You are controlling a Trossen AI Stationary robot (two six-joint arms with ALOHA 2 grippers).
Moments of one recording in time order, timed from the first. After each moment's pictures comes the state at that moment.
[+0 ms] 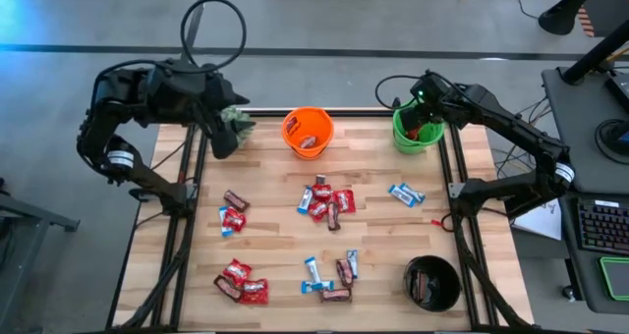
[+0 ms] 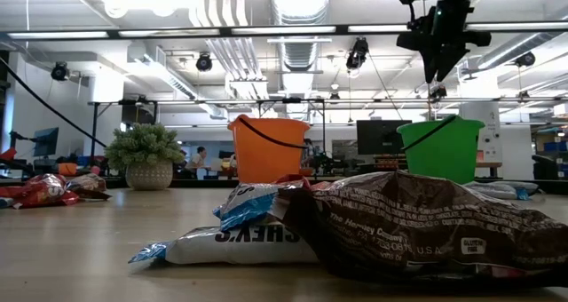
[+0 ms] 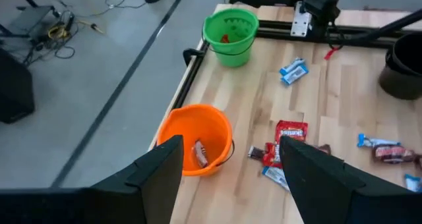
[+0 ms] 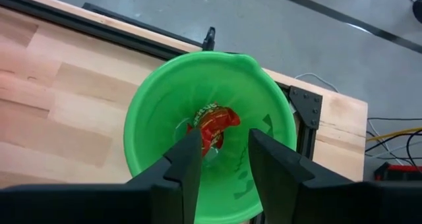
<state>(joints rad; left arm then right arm) 0.11 1.49 2.34 -1.50 -0.28 -0.01 -0.70 1.23 1.29 -1.16 0.41 0.44</state>
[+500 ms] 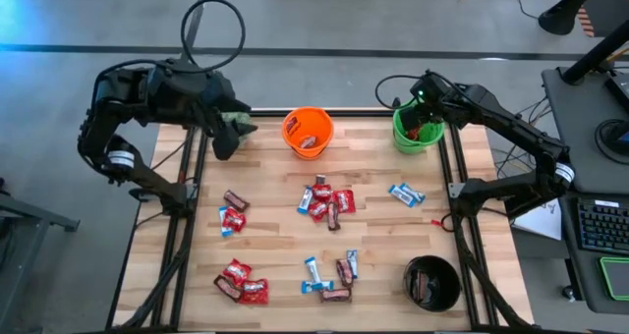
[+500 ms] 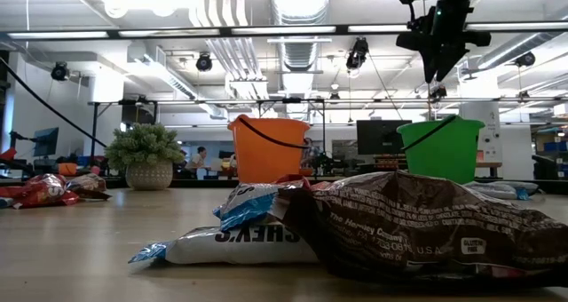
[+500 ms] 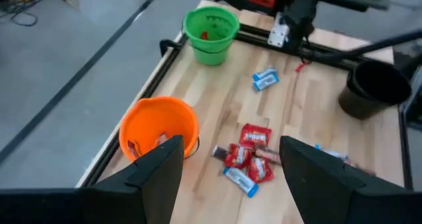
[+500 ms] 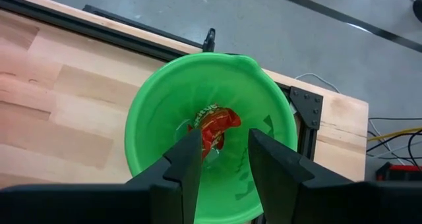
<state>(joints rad) 0.11 1.49 2.34 -1.51 -0.19 -0.18 -0.70 1.23 1.29 -1.16 0.41 0.44</state>
